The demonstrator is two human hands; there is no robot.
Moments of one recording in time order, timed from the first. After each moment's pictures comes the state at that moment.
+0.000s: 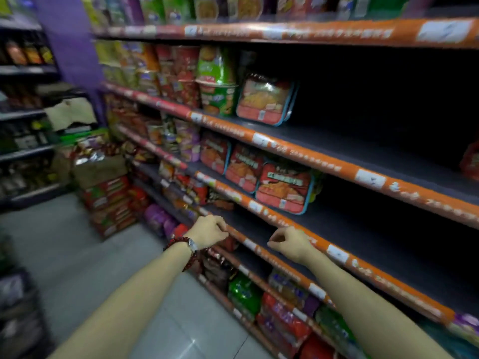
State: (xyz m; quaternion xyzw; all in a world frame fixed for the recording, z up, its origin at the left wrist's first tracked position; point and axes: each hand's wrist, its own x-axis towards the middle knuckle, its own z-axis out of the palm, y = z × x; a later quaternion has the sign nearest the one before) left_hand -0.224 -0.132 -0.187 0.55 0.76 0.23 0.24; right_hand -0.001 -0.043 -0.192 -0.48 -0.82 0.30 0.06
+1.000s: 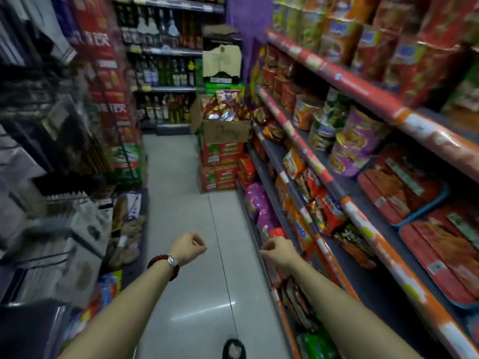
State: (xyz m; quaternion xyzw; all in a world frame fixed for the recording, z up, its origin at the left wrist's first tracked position) left_hand -0.587 -0.204 -0.359 0.15 0.89 0.32 0.29; right_hand -0.451 0.025 -0.332 -0.29 -0.90 0.31 -0.12
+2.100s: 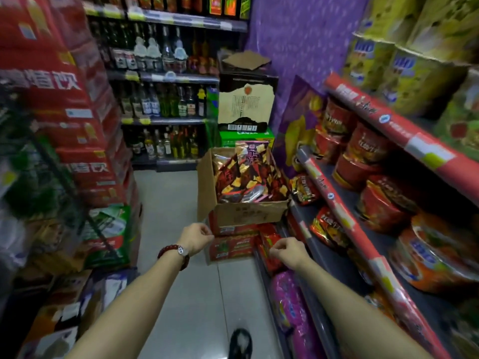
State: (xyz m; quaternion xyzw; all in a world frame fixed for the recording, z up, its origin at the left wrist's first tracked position) left_hand -1.161 0.005 -0.324 0.13 0.90 0.33 0.26; right_hand -1.018 0.228 -0.320 -0.32 -0.87 0.35 -0.09
